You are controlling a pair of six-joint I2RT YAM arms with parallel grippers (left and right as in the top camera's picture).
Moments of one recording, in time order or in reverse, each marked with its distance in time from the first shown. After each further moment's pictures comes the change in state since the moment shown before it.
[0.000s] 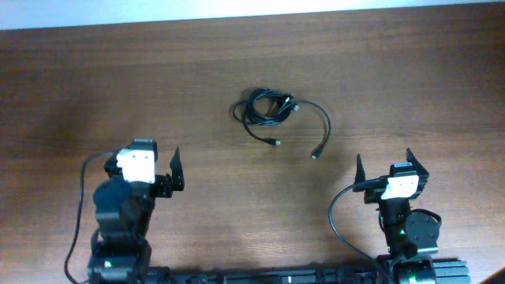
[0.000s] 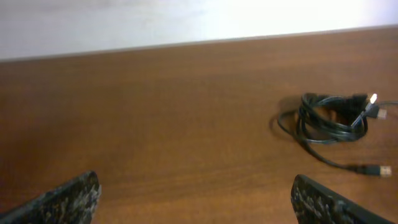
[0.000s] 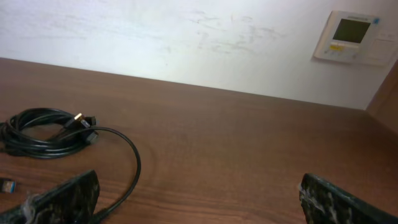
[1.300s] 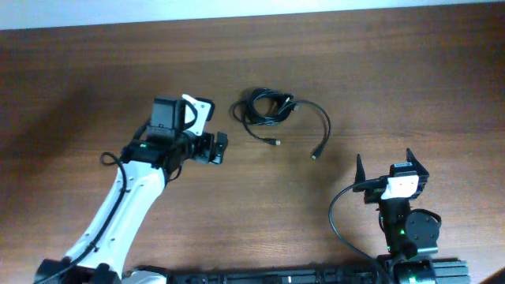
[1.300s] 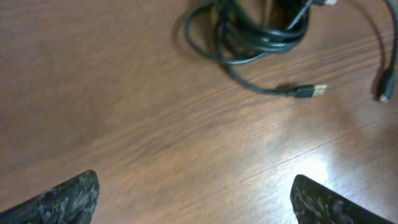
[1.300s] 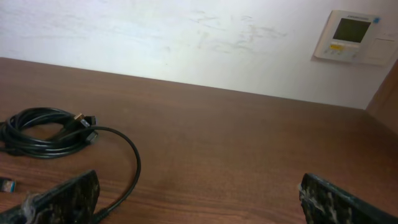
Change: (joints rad) left arm -0.229 0.811 0.443 -0.225 0.144 -0.023; right arm 0.000 0.000 0.000 0.000 0.000 0.000
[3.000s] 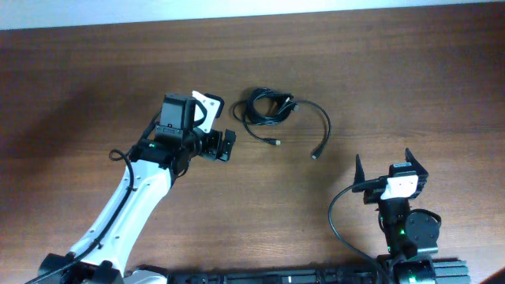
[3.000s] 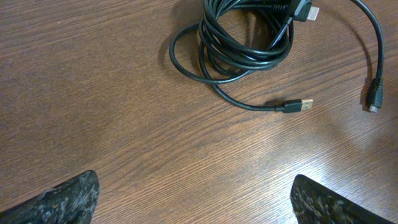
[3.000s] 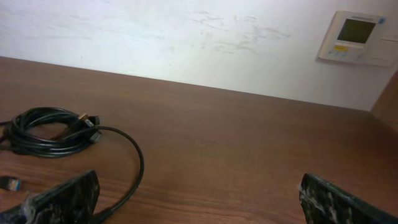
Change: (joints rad) left arm -0.040 0.011 0.000 0.066 -0.012 0.000; right arm 0.000 0.000 0.000 0.001 -0.017 0.000
